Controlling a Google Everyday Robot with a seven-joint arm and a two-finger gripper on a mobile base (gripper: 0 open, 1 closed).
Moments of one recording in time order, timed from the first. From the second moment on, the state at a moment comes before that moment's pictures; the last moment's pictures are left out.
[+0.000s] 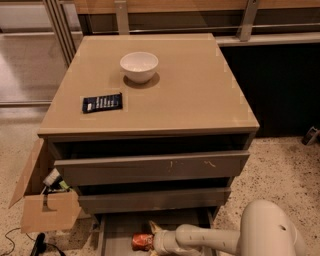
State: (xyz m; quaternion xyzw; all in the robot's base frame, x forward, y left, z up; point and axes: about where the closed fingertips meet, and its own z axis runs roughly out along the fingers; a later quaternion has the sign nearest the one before) arm 0.459 0.066 0.142 -0.58 0.70 0.24 0.34
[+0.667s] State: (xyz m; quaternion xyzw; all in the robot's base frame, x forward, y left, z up) arm 0.459 0.066 0.142 -0.58 0.70 0.24 0.34
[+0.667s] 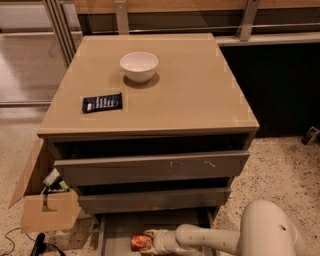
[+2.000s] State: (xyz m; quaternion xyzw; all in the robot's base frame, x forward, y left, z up) arm 0.454 0.063 0.165 -0.58 0.68 0.26 0.35
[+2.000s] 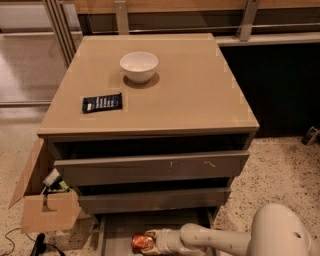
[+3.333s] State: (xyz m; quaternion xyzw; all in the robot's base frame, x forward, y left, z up) arm 0.415 -0.020 0.370 -0.64 0.59 0.30 0.40
